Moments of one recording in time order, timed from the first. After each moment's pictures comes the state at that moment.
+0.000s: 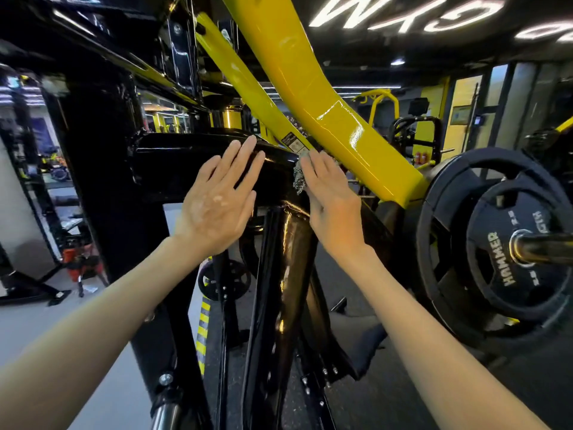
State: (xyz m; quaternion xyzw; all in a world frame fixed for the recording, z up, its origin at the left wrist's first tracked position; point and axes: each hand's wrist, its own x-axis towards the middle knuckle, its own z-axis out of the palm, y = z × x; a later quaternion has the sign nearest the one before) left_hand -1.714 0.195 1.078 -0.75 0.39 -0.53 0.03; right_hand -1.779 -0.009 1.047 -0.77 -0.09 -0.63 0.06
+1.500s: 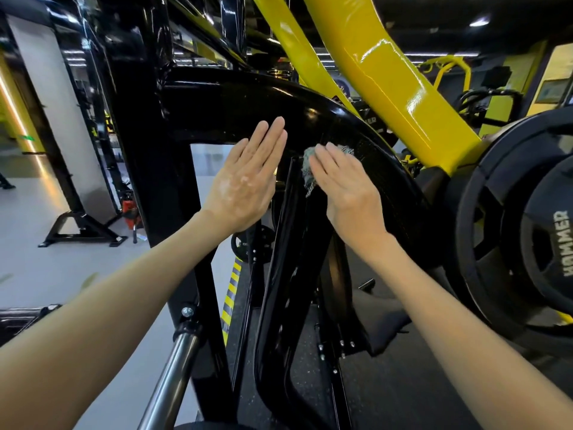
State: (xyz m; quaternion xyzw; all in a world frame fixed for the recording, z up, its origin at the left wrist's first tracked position) left_hand -1.722 0.194 1.021 -0.77 0.34 -0.53 0.06; right_hand -1.779 -0.011 0.995 -0.79 -0.19 -0.59 -0.03
